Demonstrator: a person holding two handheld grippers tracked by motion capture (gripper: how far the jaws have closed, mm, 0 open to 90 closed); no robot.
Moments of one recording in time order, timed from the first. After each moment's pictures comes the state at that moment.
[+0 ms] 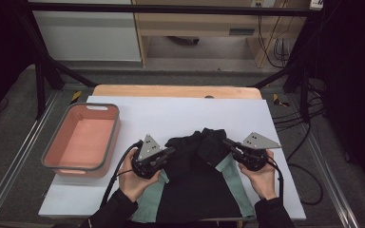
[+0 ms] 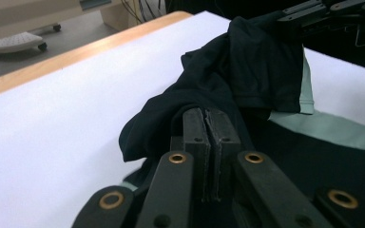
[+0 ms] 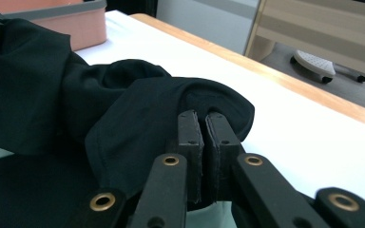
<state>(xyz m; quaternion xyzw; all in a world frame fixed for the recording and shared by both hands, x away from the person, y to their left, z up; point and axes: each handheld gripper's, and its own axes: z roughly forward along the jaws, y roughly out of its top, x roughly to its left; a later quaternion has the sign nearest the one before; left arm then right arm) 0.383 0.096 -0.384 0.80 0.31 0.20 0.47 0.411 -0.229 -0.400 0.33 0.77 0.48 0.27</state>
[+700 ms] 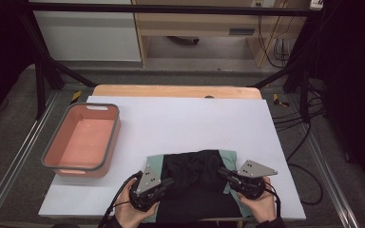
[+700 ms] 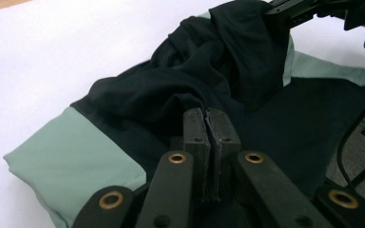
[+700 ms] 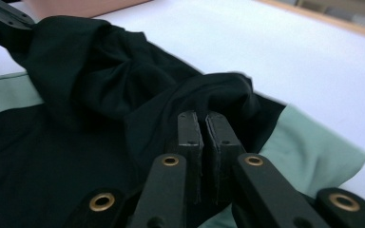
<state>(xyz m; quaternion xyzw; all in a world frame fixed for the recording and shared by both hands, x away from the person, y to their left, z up) 0.324 0.103 -0.424 0.82 0.31 0.15 0.45 0.355 -0.224 -0.442 0.31 0.80 0.48 0.19</state>
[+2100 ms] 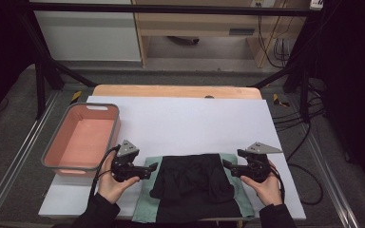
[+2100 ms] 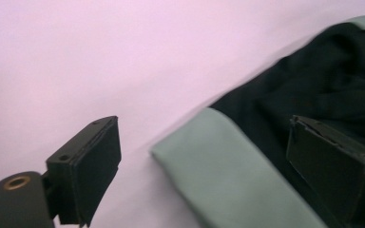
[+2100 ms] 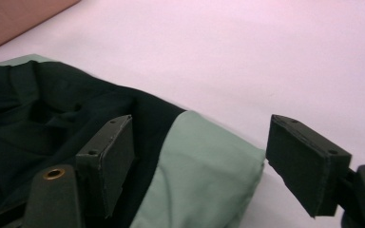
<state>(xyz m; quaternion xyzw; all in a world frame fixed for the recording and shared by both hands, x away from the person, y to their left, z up) 0.412 0.161 -0.435 0.79 0.41 0.16 0.42 0.405 -0.247 -0.438 0.44 0.76 0.44 0.17</state>
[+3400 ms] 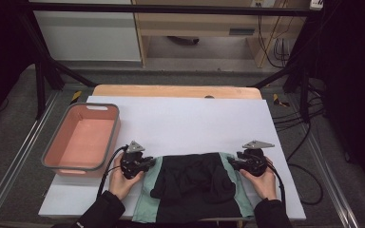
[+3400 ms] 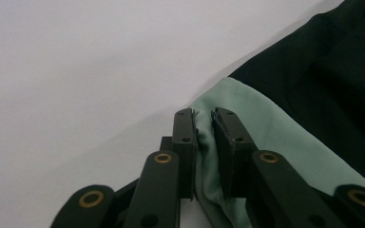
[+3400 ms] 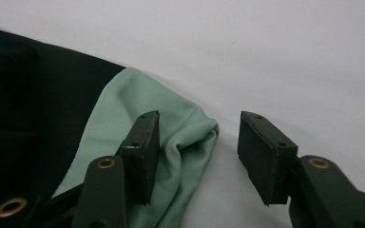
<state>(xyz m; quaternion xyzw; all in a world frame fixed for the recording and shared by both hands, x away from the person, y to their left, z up) 0.438 0.154 -0.479 0.81 0.42 0.10 0.39 0.437 -0.257 -0.474 0.49 0.78 0.37 0.17</state>
